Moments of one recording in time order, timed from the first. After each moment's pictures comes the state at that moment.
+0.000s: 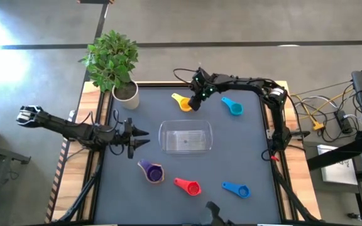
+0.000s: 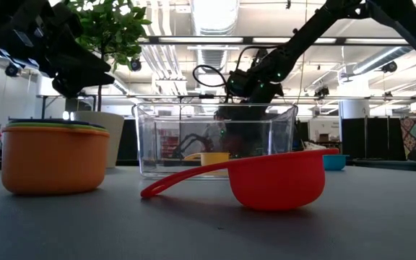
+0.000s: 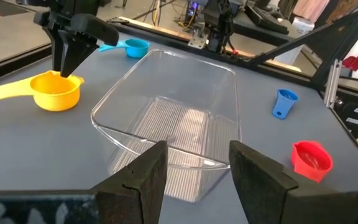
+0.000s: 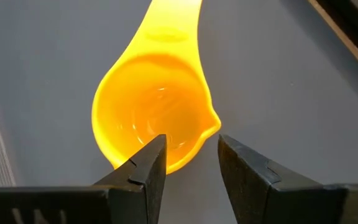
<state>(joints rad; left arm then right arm) -0.22 0.66 0.23 0.14 -0.36 -0.35 -0.62 2.03 1.44 -0.41 -0.31 0.01</state>
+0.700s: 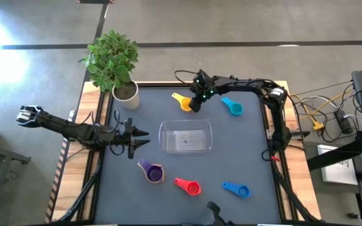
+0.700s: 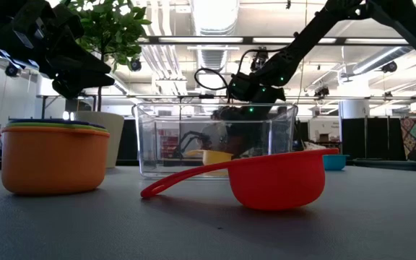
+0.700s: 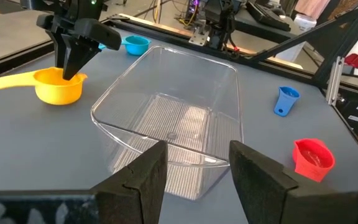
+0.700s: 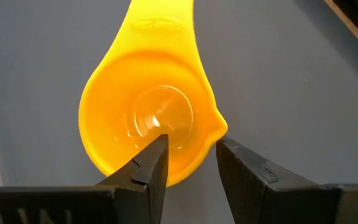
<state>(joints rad) -0.22 0.67 0.23 0.14 -0.36 -0.35 -0.62 2.03 1.38 -0.34 -0.31 0.01</state>
